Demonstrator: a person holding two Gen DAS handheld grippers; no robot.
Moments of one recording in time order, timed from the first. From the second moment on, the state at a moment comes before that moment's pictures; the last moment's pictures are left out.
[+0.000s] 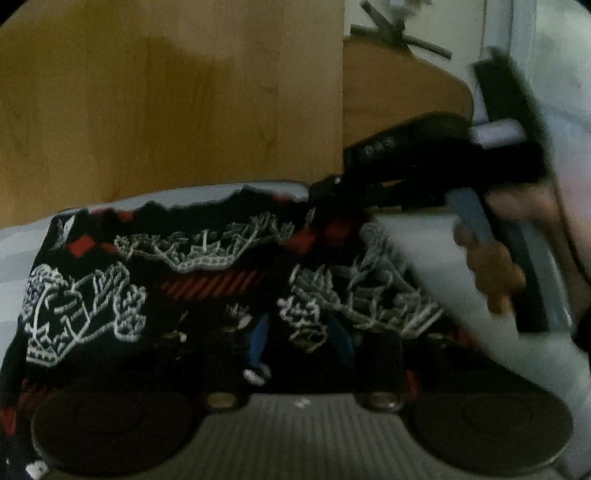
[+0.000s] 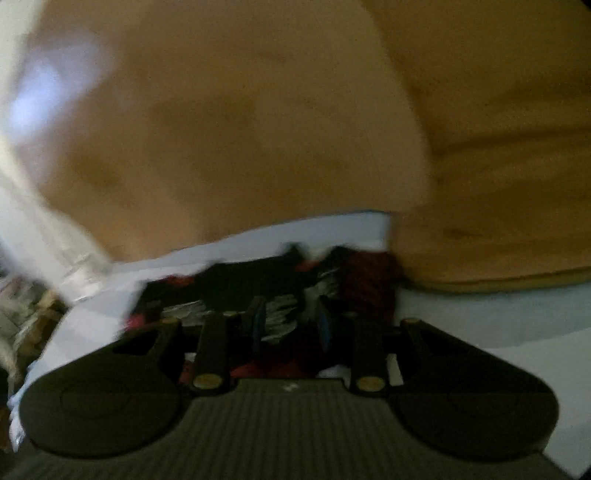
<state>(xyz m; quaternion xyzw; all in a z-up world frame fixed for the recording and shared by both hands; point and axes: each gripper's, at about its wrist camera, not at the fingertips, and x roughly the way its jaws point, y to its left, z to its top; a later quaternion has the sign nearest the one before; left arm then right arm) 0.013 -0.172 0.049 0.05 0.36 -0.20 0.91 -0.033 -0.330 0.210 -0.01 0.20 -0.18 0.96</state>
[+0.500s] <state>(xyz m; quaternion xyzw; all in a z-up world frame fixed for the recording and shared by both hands) -0.038 -0.059 0.122 -0.02 0.34 -0.22 0.91 -0.182 -0.243 0.189 -0.04 0.18 -0.10 0.98</state>
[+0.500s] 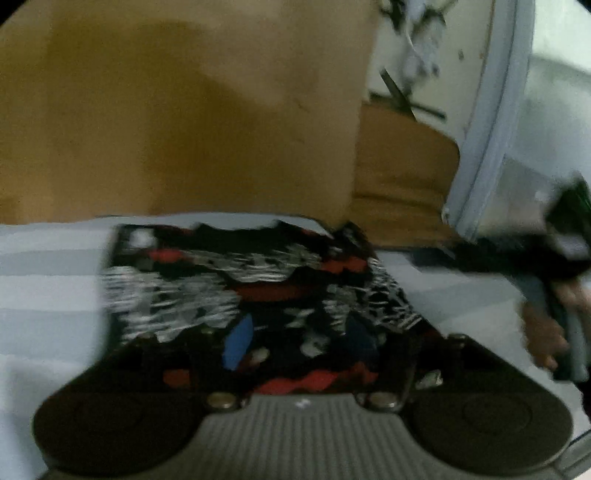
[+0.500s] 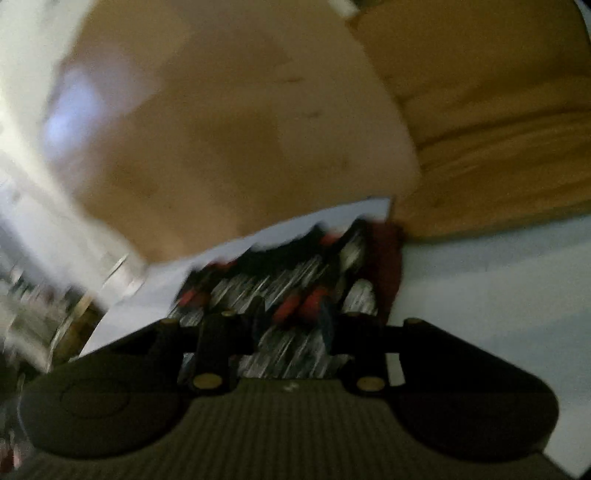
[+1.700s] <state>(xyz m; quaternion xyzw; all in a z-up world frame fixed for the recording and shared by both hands) -0.199 0.067 0.085 -0.01 0.44 -0.14 0.89 -0.364 -0.190 0.027 0.04 0.22 -0.11 0.97</state>
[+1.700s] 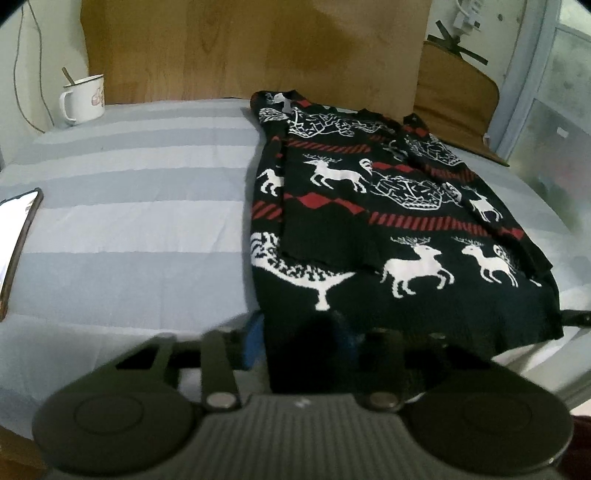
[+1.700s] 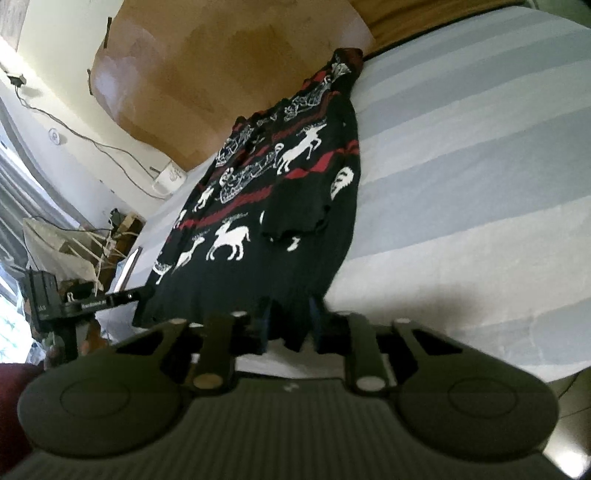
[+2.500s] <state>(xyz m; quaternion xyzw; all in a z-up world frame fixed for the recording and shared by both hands) -0.136 0.116 0.128 -0.22 0.44 -0.19 0.85 -0.339 -0.186 0.117 0.04 0.10 -0.09 0.99</state>
